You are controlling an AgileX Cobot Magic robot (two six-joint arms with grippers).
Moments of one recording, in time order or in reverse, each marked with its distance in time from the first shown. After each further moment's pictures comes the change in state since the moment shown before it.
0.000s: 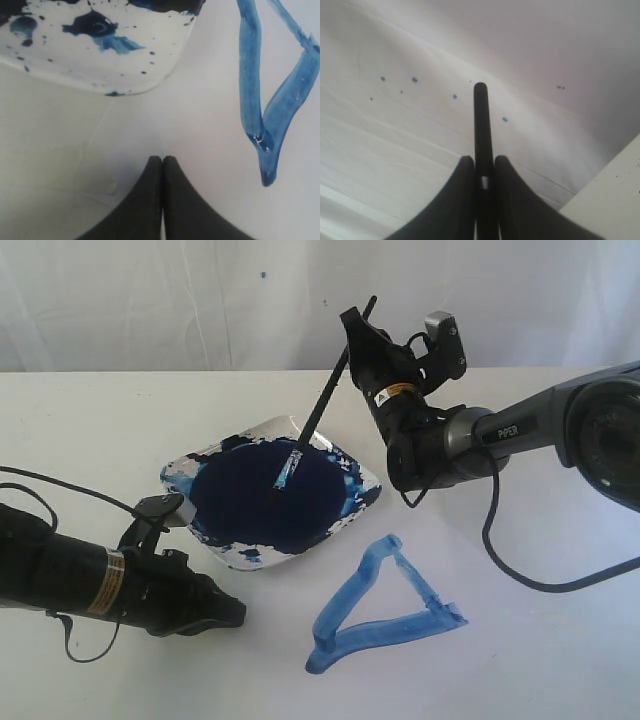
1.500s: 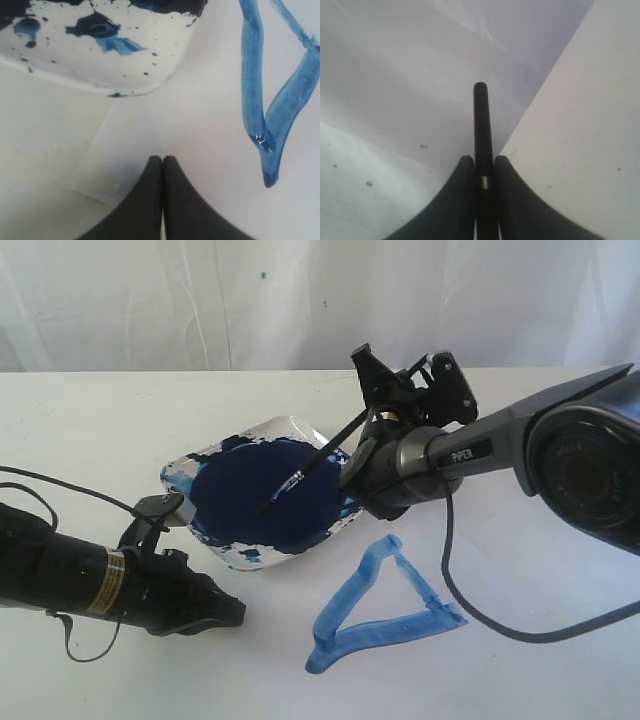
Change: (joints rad) left arm 0.000 0.000 0.000 0.000 0.014 0.000; right arm 0.139 0.000 0.002 0.800 0.000 -0.596
